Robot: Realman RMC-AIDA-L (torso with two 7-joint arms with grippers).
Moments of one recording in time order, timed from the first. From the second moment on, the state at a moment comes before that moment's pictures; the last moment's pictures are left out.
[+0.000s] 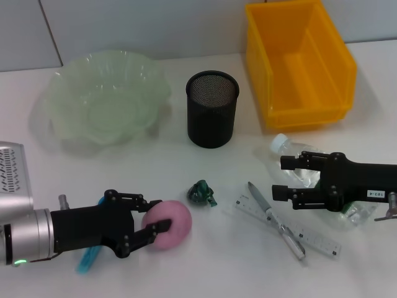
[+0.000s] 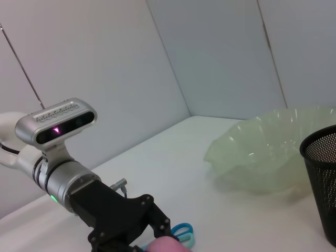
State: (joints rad) left arm -0.53 -2.08 0.85 0.38 1.96 1.42 -0.93; right arm 0.45 2.06 -0.50 -0.62 -2.11 -1.72 1.34
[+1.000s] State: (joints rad) left arm -0.55 -2.07 0.82 0.58 1.52 1.25 -0.96; right arm 0.44 2.06 -0.50 -0.62 -2.11 -1.74 1.34
